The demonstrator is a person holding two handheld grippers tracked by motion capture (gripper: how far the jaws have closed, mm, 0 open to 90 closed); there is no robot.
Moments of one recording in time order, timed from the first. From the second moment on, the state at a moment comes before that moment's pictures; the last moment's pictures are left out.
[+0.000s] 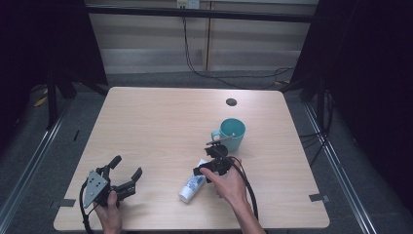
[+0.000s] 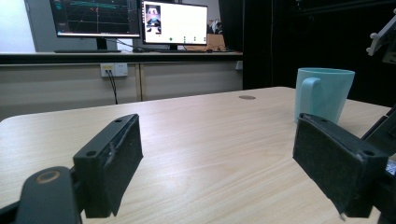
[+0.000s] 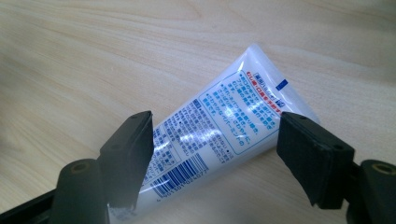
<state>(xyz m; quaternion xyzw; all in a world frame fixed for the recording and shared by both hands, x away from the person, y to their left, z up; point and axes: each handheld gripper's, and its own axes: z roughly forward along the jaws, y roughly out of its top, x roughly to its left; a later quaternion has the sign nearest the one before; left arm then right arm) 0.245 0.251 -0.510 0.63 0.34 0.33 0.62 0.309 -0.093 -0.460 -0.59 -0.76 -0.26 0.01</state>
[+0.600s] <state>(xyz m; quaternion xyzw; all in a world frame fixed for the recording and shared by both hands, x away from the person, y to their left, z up) 0.245 0.251 -0.510 0.62 0.34 0.33 0.62 0.315 -0.081 -0.468 -0.58 -0.78 -0.22 0.00</state>
